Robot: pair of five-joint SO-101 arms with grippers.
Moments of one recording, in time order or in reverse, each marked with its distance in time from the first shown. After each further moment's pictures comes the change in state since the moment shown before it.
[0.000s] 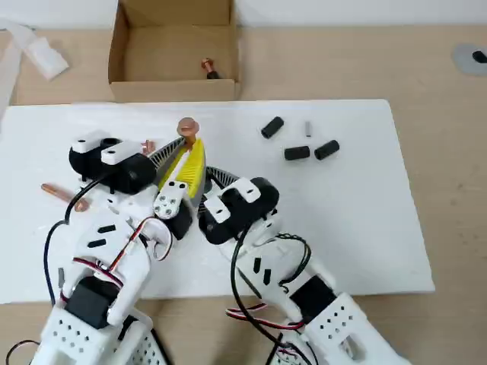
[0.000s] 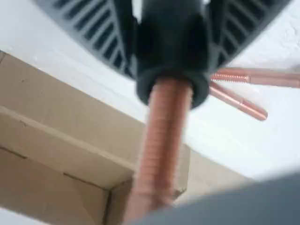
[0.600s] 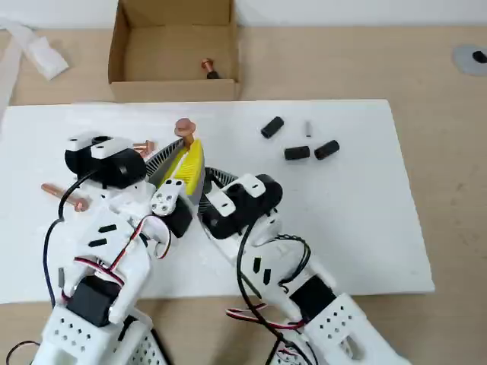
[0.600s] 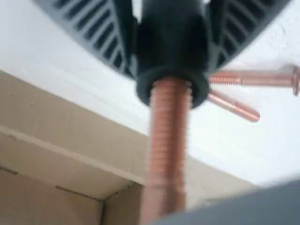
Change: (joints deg) left arm -0.2 0.0 1.6 -0.5 6.5; right arm 0.1 0.1 0.1 0.1 -3.9
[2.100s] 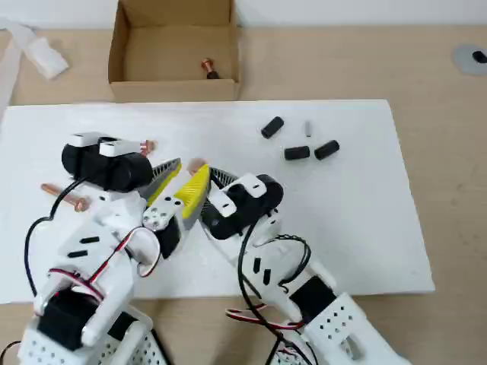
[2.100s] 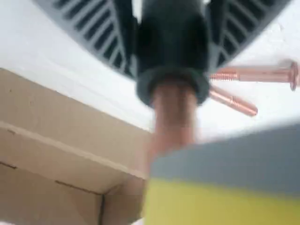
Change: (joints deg) left arm 0.3 0.0 -16.6 28.8 -6.1; right arm 0.5 0.0 0.1 0.1 -0.1
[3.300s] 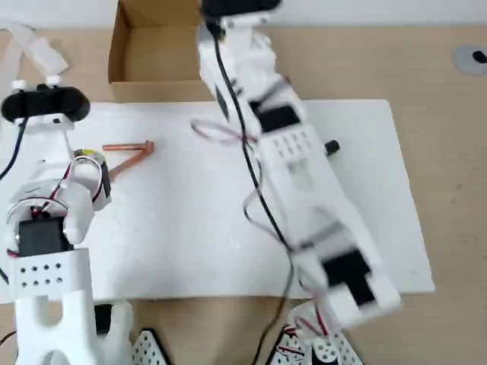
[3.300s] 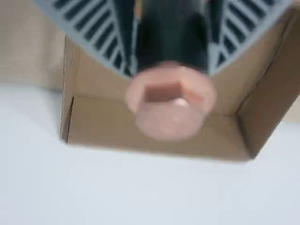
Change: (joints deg) left arm -35.5 31.0 -12.0 7.0 -15.6; right arm 17.3 89.1 -91.8 6.5 -7.3
